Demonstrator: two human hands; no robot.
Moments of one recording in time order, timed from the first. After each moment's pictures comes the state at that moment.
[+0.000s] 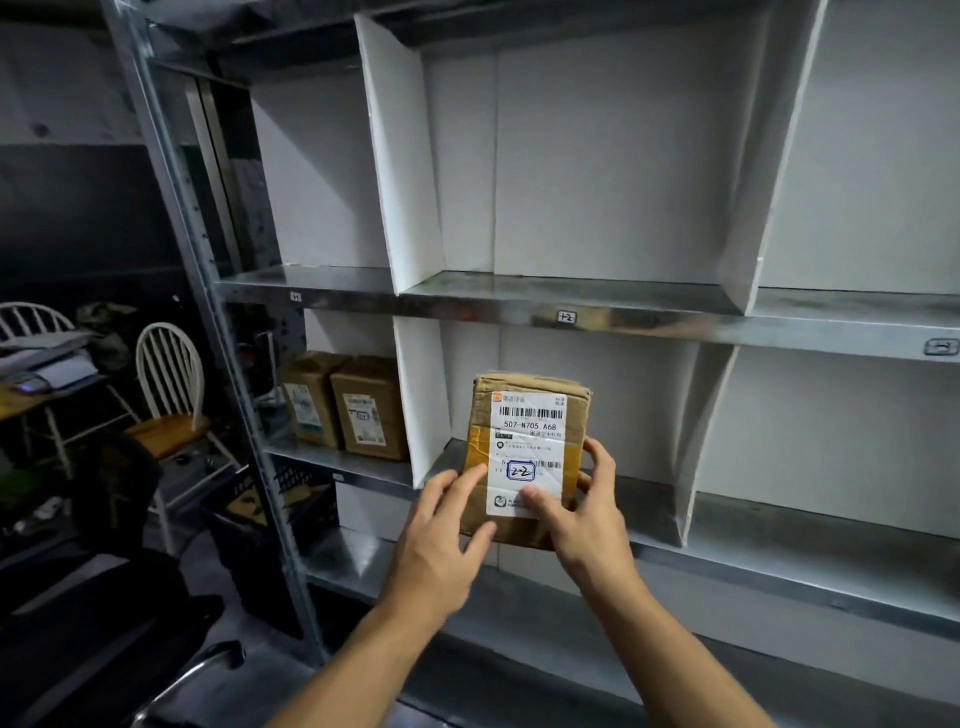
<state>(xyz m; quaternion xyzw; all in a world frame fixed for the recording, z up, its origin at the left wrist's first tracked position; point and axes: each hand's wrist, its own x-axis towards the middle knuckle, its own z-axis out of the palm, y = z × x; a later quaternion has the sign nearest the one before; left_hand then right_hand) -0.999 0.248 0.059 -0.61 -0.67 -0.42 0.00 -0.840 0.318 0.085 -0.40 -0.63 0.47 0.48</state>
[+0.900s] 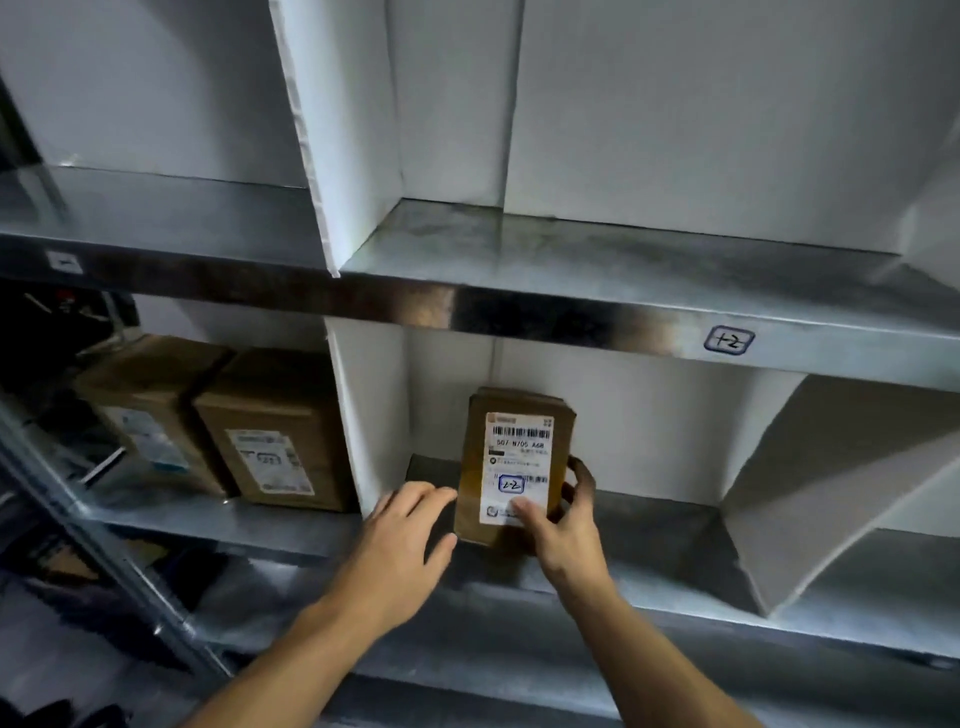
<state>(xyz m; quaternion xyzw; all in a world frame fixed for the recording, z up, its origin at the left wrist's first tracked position) -1.188 0.480 0.007 -0.71 -0.66 -0.23 -0.10 -0.993 0.550 -0.025 -0.57 -0.52 0.47 0.44</state>
